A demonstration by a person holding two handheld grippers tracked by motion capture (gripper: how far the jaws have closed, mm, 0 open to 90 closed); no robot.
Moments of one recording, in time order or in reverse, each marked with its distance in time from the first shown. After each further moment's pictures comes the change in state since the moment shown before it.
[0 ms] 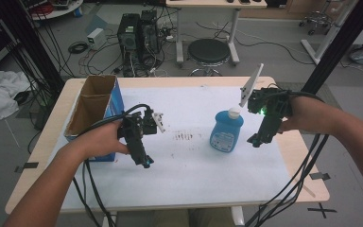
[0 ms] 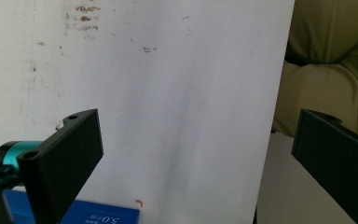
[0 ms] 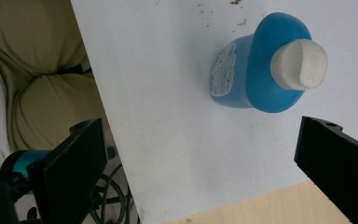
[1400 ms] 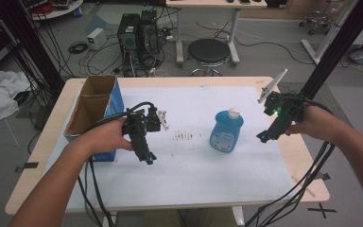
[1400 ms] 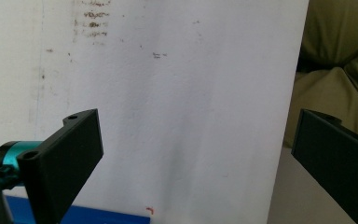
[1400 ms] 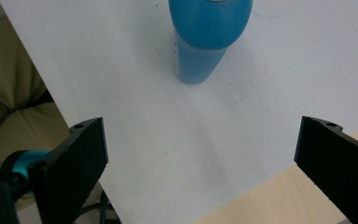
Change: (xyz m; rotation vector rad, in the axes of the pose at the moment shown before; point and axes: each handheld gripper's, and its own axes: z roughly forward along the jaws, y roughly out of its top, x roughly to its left) left arm 0.011 0.007 0.007 0.013 0.010 0.015; right arm -0.036 -0.061 0.035 -0.104 -0.036 0.241
